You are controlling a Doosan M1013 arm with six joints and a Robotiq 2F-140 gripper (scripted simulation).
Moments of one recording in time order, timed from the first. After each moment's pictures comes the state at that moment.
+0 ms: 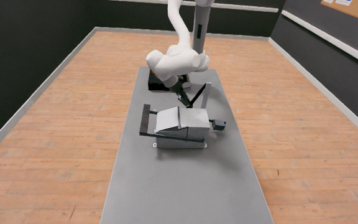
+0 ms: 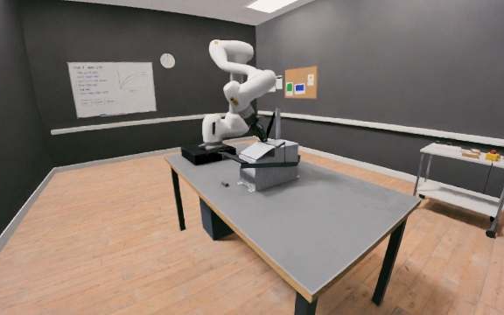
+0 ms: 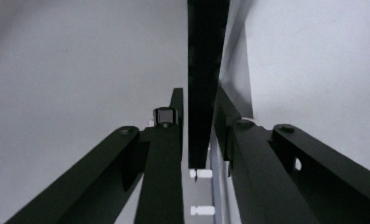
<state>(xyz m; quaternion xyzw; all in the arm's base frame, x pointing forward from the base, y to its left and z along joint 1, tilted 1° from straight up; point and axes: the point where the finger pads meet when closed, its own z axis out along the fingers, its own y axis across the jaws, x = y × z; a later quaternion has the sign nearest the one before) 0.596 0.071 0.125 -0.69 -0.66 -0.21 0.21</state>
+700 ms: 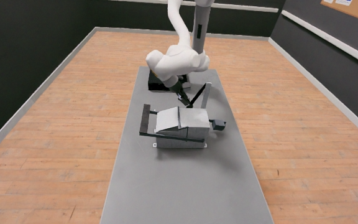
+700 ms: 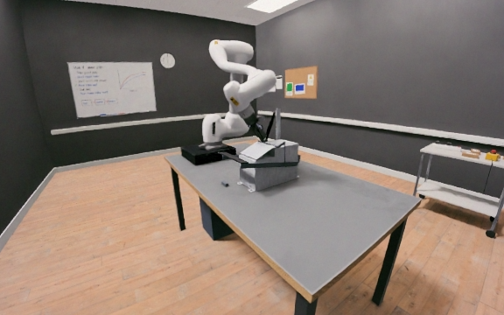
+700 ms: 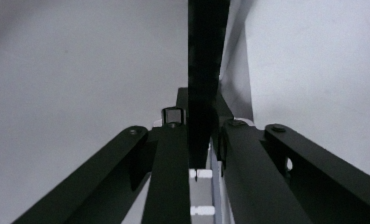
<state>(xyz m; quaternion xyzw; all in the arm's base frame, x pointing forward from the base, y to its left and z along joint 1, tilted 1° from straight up) 0.596 0.071 0.125 -0.69 -0.66 -0.21 0.21</state>
